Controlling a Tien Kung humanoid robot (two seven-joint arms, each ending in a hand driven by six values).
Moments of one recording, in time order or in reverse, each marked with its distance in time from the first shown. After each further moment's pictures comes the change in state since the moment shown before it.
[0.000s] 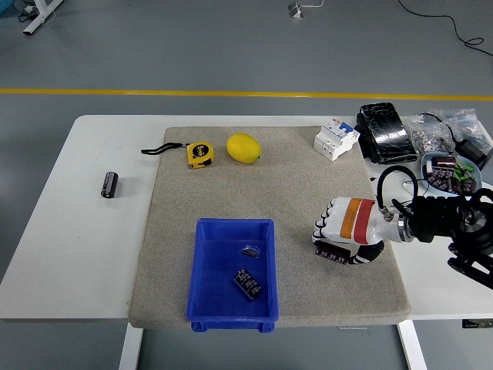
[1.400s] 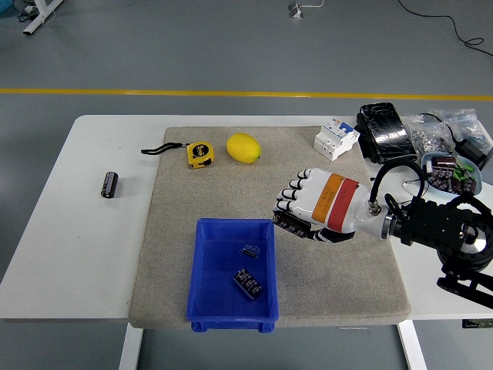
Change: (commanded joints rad) left arm 0.005 0.010 -0.001 0.003 -0.005 0.000 0.004; right arm -0.009 -0.062 0.046 0.355 0.000 -0.162 -0.350
